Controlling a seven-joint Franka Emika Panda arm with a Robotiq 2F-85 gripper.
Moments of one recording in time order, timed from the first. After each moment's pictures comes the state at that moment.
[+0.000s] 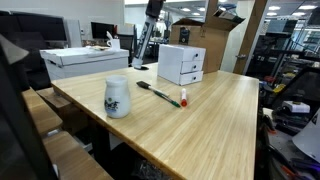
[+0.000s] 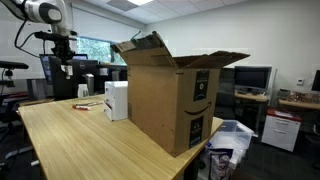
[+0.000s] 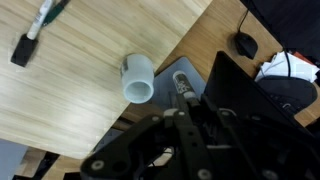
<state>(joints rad) 0.33 -0.08 0.30 -1.99 0.16 2.18 0.00</state>
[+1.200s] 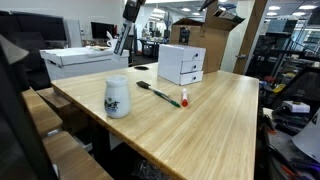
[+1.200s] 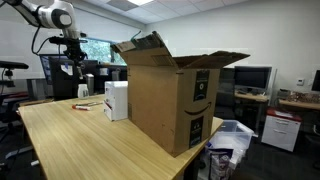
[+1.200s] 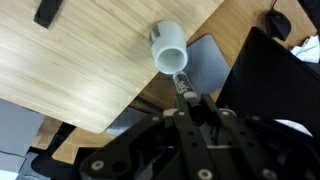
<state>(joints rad) 0.31 0.01 0.27 -1.92 0.08 2.27 -0.04</state>
